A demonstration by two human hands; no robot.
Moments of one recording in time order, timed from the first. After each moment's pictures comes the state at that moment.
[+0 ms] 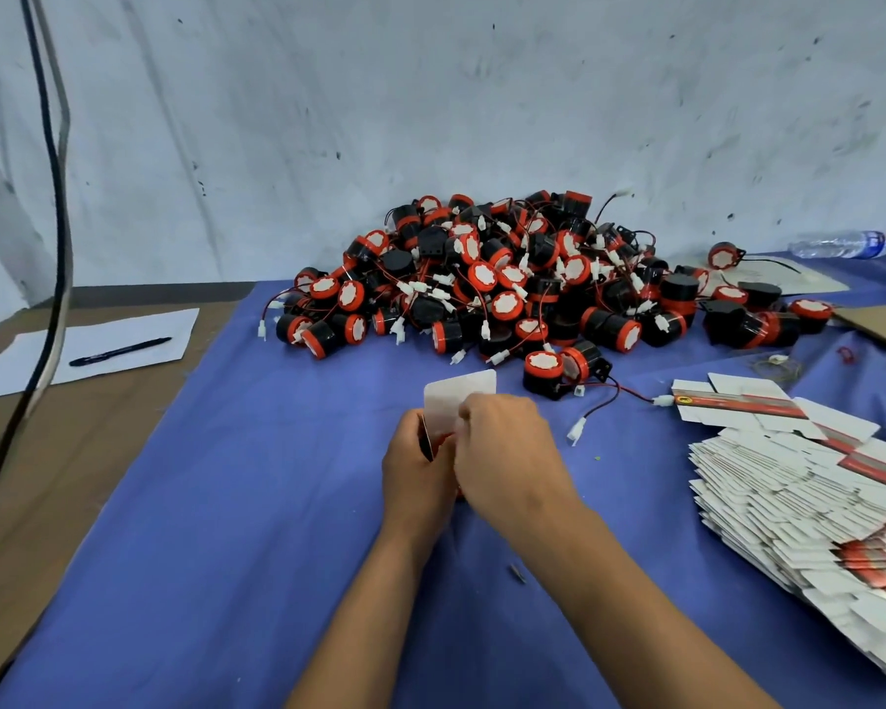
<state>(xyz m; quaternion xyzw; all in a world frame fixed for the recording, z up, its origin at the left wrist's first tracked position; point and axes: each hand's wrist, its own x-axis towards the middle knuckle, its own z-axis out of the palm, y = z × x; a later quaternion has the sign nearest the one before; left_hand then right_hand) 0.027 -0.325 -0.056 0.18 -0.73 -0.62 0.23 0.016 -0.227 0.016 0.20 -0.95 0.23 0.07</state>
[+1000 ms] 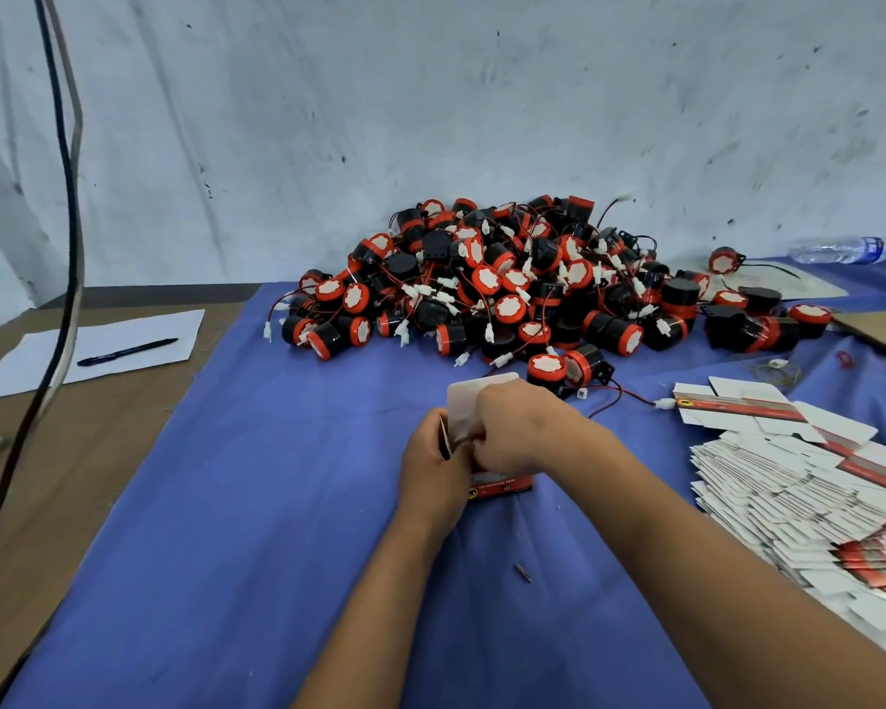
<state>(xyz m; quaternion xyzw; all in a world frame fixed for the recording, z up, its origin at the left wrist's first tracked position) 0.025 -0.320 -0.047 0.15 -0.74 -0.63 0.18 -0.019 -0.223 0.046 0.29 -0.95 0.01 -0.08</state>
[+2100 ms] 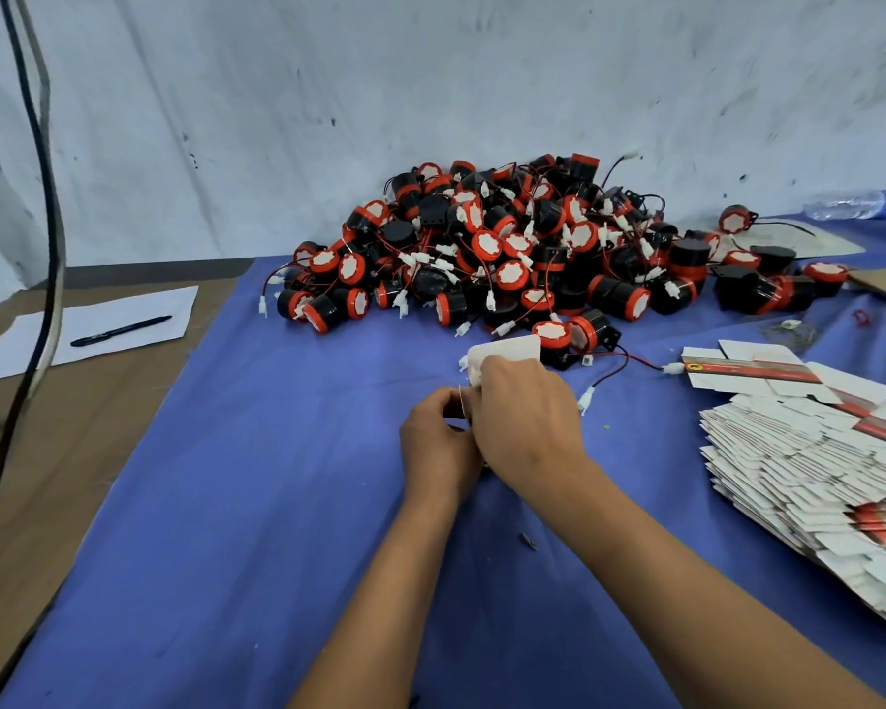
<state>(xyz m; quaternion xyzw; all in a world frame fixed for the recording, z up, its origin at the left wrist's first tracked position) 0.021 -0.316 -0.052 0.18 -0.80 -0.52 0.22 0.001 -0.228 0.004 0.19 -0.96 0.14 0.14</state>
